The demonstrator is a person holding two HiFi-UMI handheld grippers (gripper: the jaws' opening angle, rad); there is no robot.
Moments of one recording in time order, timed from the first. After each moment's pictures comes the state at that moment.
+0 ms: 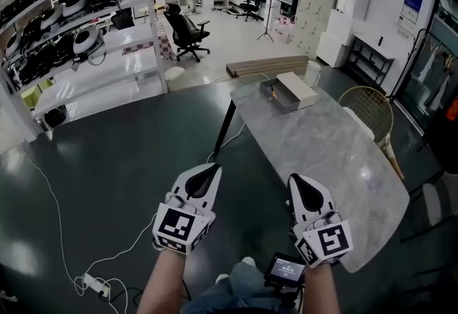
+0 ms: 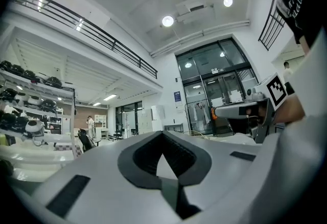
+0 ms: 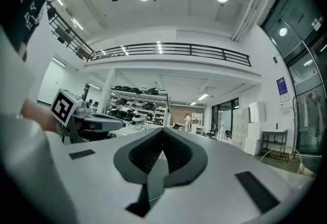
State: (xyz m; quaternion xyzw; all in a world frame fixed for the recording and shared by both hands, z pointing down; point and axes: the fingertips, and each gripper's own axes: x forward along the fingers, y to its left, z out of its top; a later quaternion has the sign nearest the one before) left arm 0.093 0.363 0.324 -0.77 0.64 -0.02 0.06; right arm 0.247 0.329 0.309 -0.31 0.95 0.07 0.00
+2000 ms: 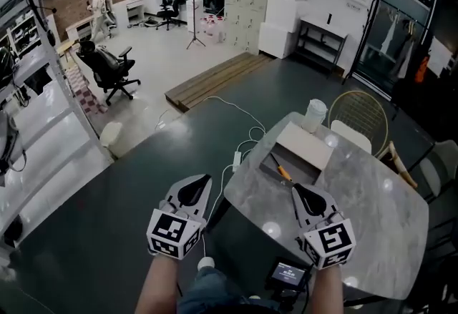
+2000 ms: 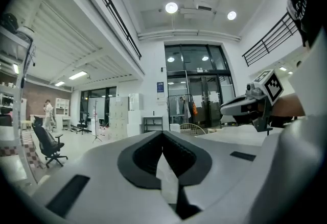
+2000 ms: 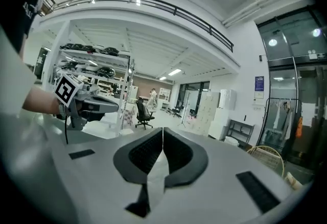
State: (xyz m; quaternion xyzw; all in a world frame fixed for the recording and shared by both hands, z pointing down) left arm -0.178 -0.162 0.377 -0.88 0.46 -0.05 -0.01; right arm 0.012 -0.130 0.358 -0.50 0.85 0.03 -0.14
